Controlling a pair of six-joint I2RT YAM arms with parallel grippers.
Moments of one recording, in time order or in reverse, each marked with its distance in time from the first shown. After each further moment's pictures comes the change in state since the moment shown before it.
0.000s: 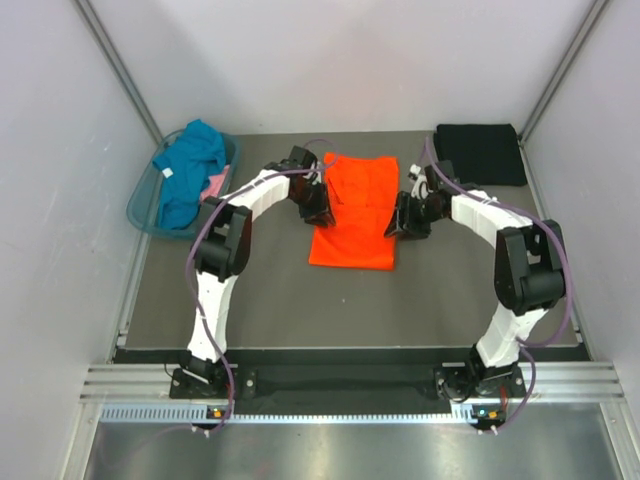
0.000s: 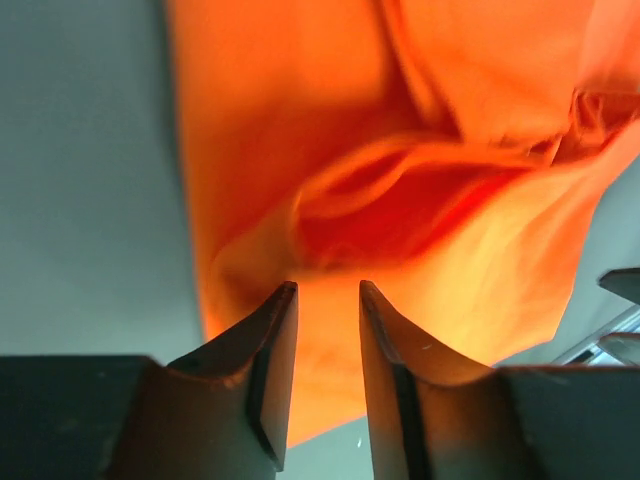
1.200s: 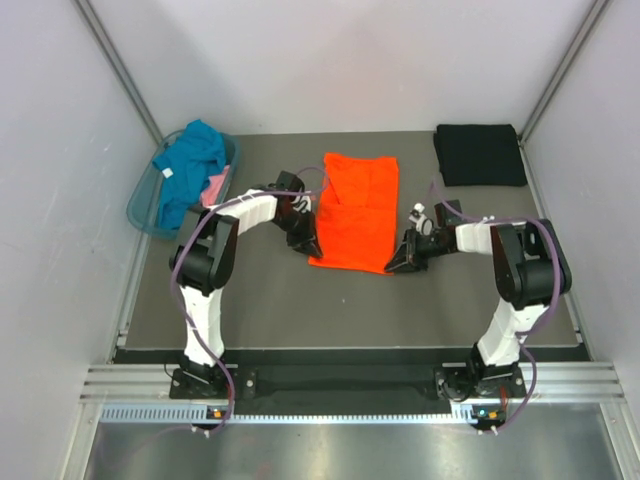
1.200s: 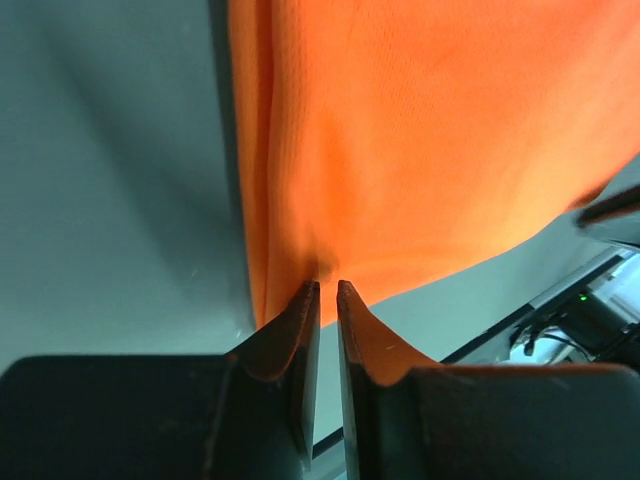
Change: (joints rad) left arm 0.026 -0.209 -0.402 0.041 0.115 0.056; right arm -0.082 0.049 -0.370 0.302 -0.439 0.087
